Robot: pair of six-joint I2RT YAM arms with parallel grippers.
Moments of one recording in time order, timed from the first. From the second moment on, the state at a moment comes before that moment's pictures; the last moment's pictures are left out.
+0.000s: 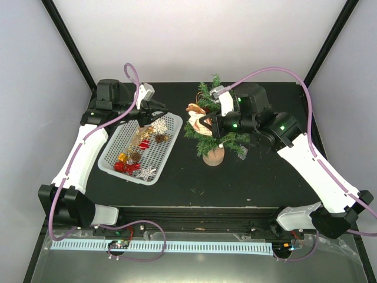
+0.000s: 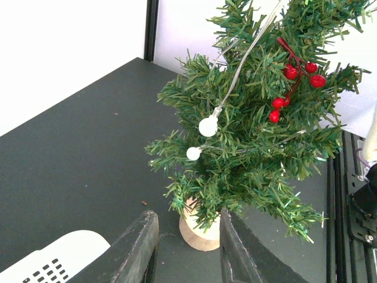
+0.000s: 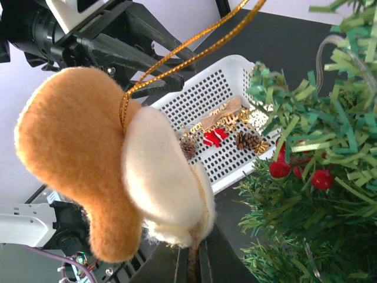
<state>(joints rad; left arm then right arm) -0.12 1.35 1.34 -0.56 0.98 0.30 0.72 1.32 1.62 -0.83 -0.32 0.28</state>
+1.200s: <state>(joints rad) -0.12 1.37 1.34 -0.58 1.03 0.31 0.70 1.23 1.43 -0.81 -0.30 0.31</state>
